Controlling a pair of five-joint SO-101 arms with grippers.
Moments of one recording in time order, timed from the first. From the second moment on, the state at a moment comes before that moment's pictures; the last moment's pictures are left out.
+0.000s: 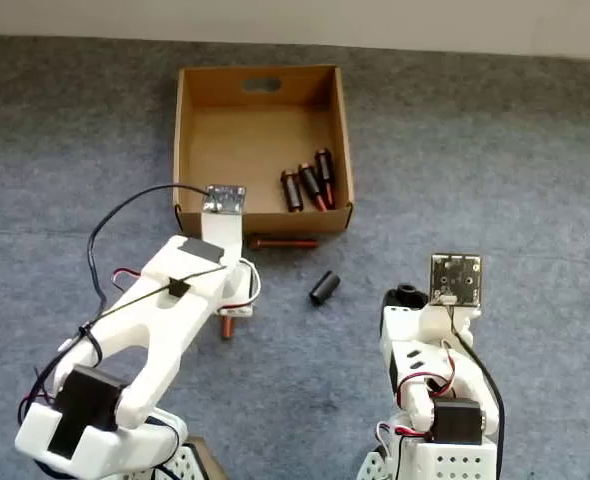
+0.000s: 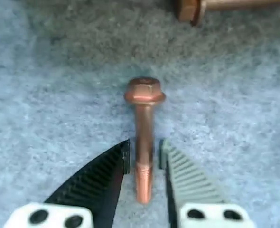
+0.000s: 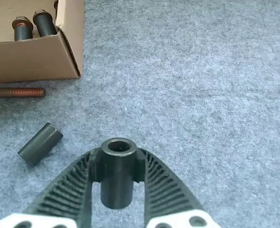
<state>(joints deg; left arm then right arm) 13.9 -8.7 47.5 52.0 19.5 -3.0 -101.3 87.3 59.3 1.2</state>
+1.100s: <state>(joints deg) 10.7 -8.7 46.7 47.3 19.5 -3.0 -101.3 87.3 59.3 1.2</state>
